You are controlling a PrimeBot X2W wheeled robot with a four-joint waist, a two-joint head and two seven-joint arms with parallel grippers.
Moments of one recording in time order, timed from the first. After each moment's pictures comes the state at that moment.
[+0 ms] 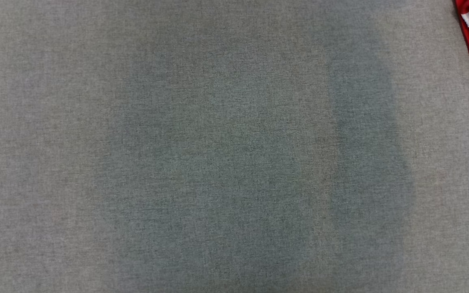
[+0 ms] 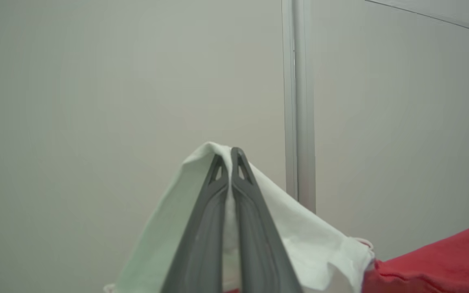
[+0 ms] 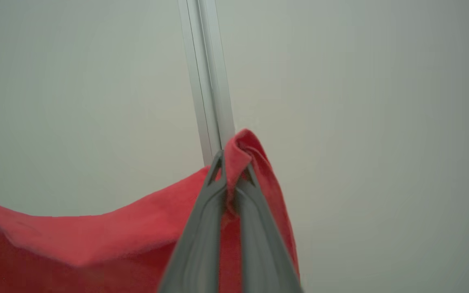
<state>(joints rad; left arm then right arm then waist) -1.75 0.27 -0.37 0.78 -0.55 -0.13 -0.17 -1.70 -0.19 0.08 0.89 0.41 0.13 -0.19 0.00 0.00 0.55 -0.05</state>
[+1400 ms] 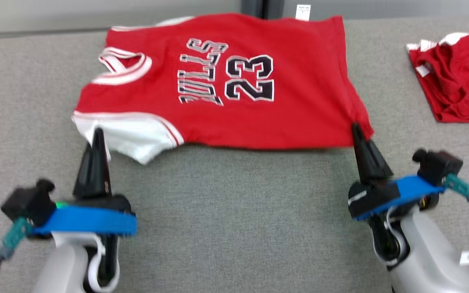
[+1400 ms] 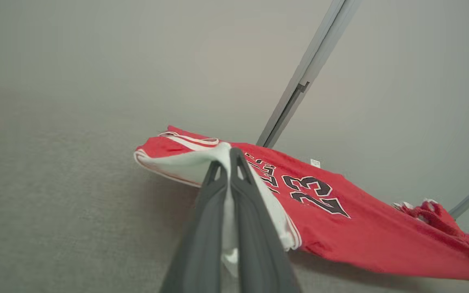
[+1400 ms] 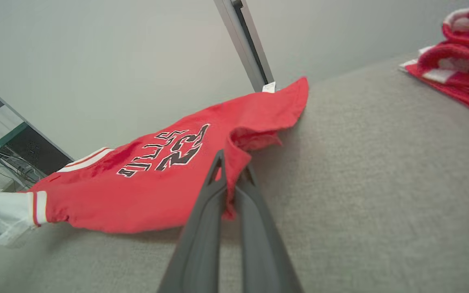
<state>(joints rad) -0.27 0.23 -0.22 0.18 -0.63 -0.04 -0.26 -0.46 -0.14 0.23 0.49 0.63 0.13 -0.26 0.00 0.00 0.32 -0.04</state>
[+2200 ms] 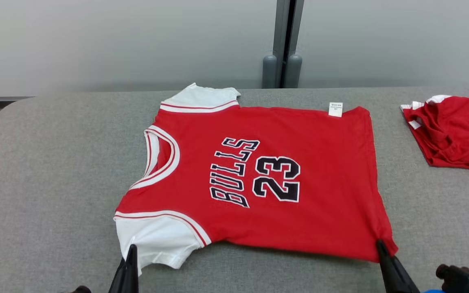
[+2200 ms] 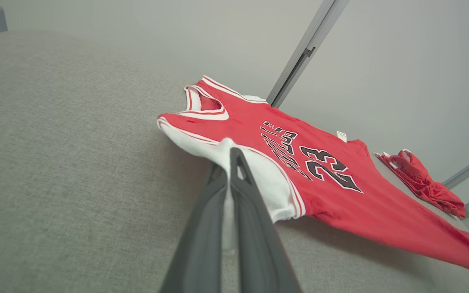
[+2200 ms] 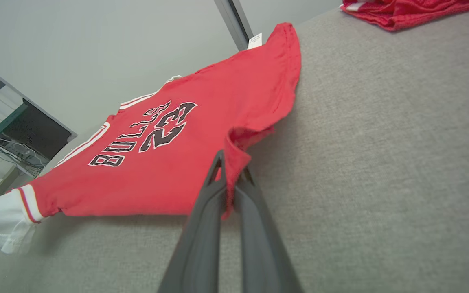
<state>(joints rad) 0.21 0.20 -0.28 -0.02 -0.62 0.04 -0.20 0.09 -0.11 0.08 0.22 0.58 0.13 -0.16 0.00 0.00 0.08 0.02</state>
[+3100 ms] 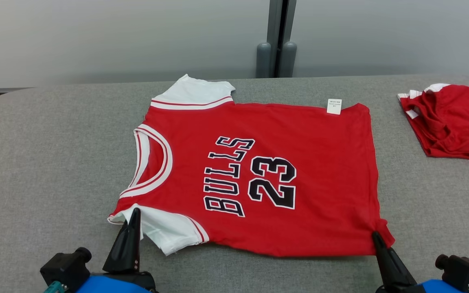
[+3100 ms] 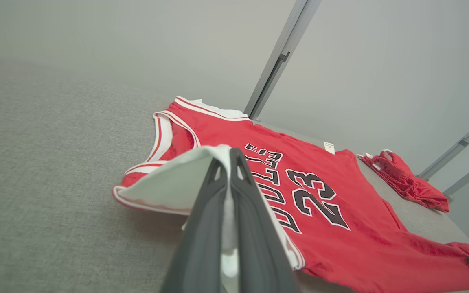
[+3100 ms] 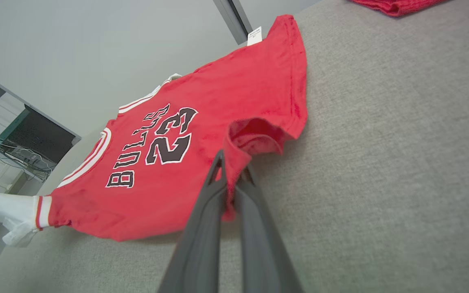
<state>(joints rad) 0.09 0.24 -0.30 -0.03 -0.62 0.01 -0.15 0.13 -0.05 0.03 0.09 0.57 0.13 -0.03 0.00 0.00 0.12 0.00</state>
